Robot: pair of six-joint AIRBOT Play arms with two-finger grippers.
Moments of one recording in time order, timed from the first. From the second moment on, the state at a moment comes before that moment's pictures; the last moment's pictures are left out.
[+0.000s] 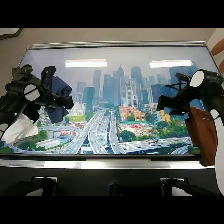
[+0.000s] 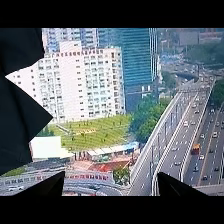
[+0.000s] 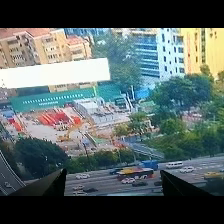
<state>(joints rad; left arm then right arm) -0.26 -1.26 1.28 1.54 -1.18 -1.76 -0.02 -1.38 1.39 -1.39 1.47 1.74</state>
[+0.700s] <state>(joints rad) -0.26 -1.26 1.28 1.54 -1.17 -1.76 -0.02 -1.38 1.39 -1.39 1.45 1.74</state>
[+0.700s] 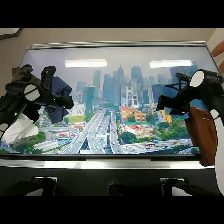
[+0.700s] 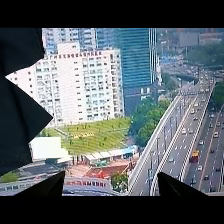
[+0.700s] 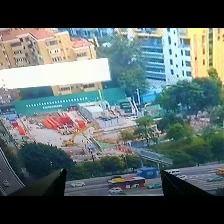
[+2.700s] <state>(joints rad) 0.61 -1.27 1.47 1.28 -1.16 -1.58 -0.02 -1.38 1.39 -1.32 1.43 1.74</state>
